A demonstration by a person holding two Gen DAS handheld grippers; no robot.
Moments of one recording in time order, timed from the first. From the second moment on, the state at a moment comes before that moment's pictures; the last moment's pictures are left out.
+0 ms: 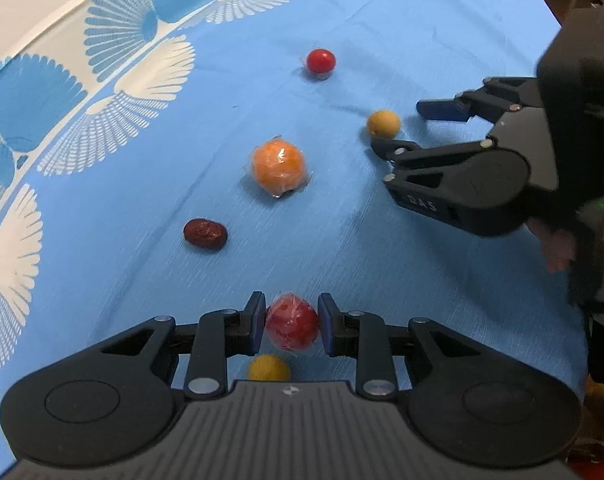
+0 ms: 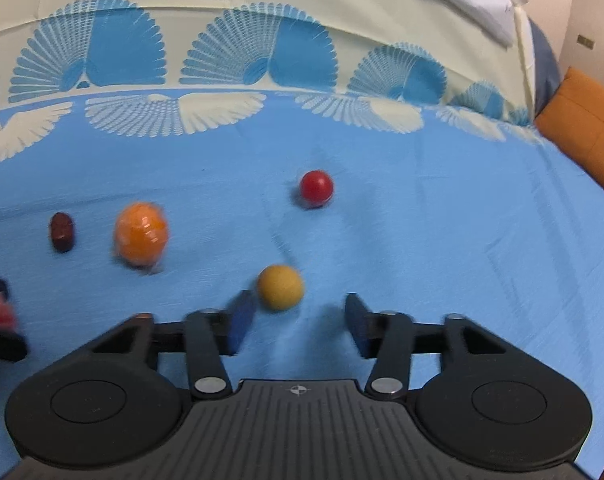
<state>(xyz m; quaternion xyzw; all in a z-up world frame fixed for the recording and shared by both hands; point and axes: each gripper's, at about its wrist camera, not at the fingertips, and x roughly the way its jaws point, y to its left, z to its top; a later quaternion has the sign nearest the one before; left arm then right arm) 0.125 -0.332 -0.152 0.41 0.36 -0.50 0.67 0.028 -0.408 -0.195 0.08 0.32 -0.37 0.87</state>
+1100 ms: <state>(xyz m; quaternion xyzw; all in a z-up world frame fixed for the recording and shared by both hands) 0.000 -0.068 0.007 0.15 0.45 -0.27 0.84 -0.133 -0.221 -0.033 0.16 0.25 -0.17 0.94</state>
